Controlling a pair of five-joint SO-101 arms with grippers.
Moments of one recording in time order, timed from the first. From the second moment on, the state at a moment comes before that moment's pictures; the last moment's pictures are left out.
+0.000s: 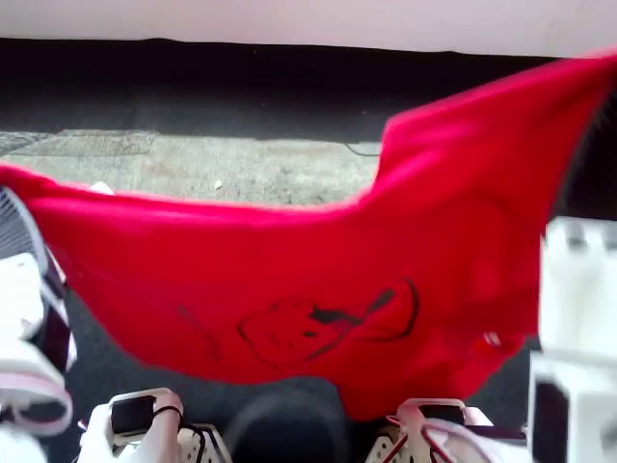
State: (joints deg) left arm -17.1 -43.9 -36.4 96.0 -5.2; right arm -4.4 -23.4 -69.9 79.2 22.3
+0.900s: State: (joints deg) left arm -16.6 15.8 -36.2 74.6 -5.1; right arm -7.8 -5.6 -7.5 26.8 22.3
